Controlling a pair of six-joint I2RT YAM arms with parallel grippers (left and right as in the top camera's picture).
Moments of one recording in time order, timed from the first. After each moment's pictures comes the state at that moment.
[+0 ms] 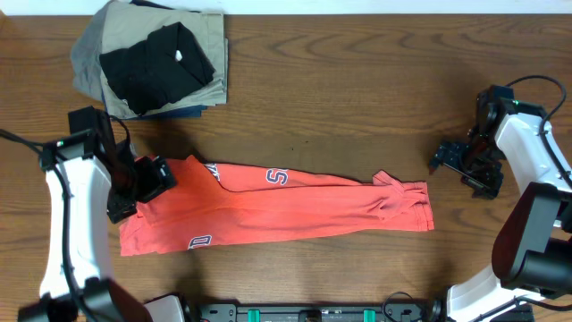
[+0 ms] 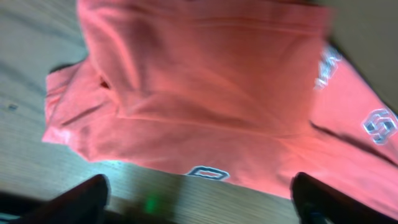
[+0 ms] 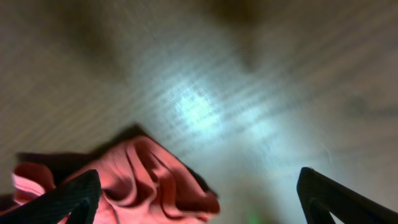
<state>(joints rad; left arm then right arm) 0.31 1.42 1.12 -1.23 0.17 -0.22 -0.22 1.79 1.22 -1.09 -0.03 0.38</state>
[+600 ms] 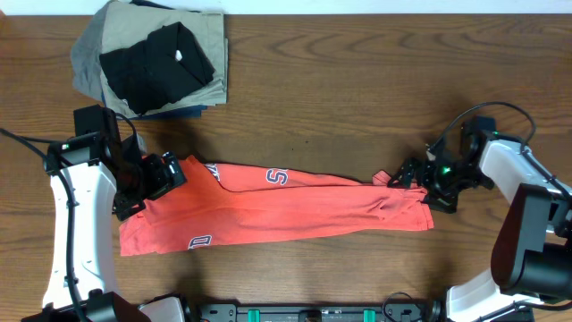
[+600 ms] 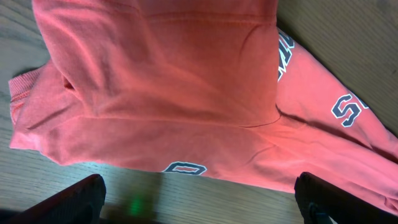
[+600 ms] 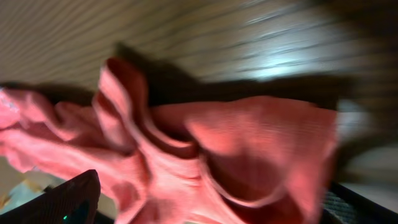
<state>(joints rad) 0.27 1.40 1.12 -1.23 0.23 -0.22 -0.18 1.77 0.96 -0.90 -0.53 0.12</state>
